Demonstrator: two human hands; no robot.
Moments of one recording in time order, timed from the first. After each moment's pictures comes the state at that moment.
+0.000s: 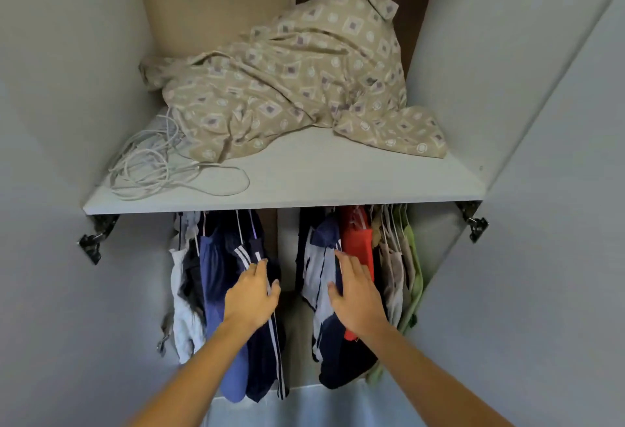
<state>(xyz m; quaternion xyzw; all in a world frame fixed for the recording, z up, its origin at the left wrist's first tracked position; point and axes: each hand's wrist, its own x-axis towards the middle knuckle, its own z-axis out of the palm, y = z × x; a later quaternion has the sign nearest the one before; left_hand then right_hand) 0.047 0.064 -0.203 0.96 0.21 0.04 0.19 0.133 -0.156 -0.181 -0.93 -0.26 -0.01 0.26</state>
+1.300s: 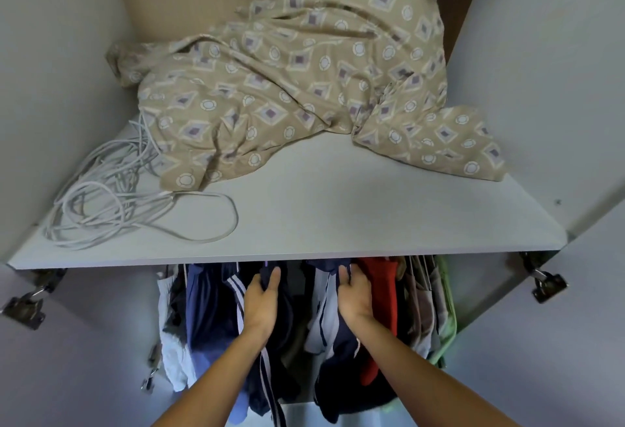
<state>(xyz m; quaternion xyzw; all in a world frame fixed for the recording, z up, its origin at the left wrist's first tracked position) 0.162 0.085 -0.244 0.64 0.42 0.12 0.63 0.271 -0.069 -0.254 -0.87 -0.03 0.07 0.50</state>
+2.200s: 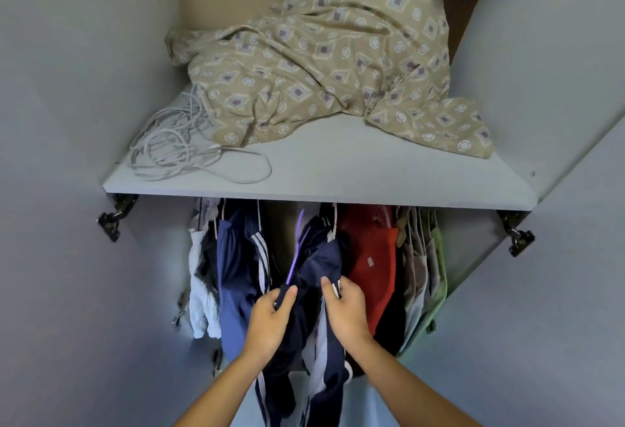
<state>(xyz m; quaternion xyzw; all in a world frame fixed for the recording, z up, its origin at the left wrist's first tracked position) 0.008 0.023 -0.236 0.74 0.26 0.14 0.61 0.114 -0.110 -0.224 -0.81 -0.14 0.10 0.55</state>
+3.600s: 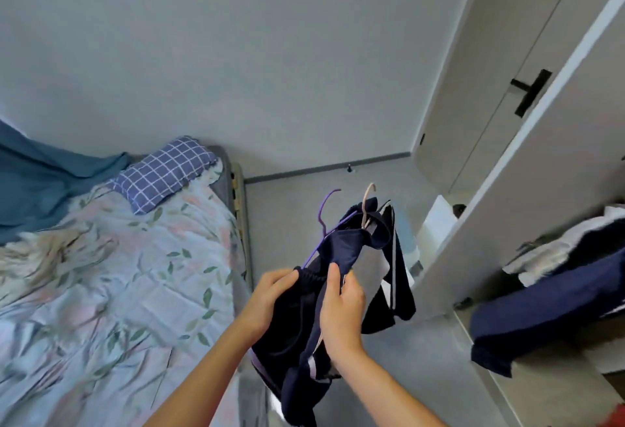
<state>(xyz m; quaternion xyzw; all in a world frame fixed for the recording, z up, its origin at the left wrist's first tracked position) -0.699 -0.256 -0.187 0.42 0.51 0.49 0.56 -0.552 -0.237 -0.182 -0.57 -0.47 0.47 0.49</state>
